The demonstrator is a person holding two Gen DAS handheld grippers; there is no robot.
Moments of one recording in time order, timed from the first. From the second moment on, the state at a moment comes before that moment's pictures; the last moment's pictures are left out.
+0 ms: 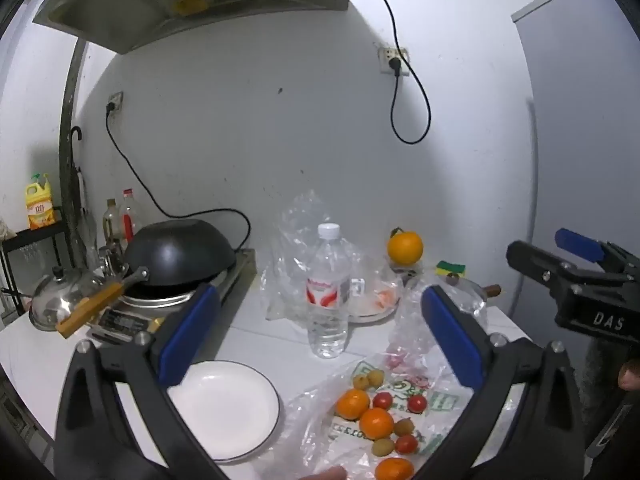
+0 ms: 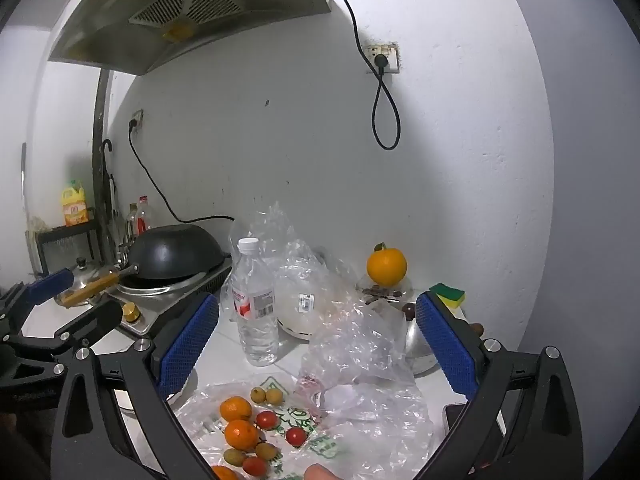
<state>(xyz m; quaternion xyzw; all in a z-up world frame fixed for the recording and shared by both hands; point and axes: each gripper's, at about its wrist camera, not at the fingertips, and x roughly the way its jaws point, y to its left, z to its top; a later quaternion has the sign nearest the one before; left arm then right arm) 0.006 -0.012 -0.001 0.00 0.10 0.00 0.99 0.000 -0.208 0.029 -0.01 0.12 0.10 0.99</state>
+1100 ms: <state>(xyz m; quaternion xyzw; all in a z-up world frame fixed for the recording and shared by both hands) 0.006 -0.001 -0.009 -0.01 0.10 0.02 1.00 0.005 -0.203 0.025 -0.02 0.13 0.11 0.98</state>
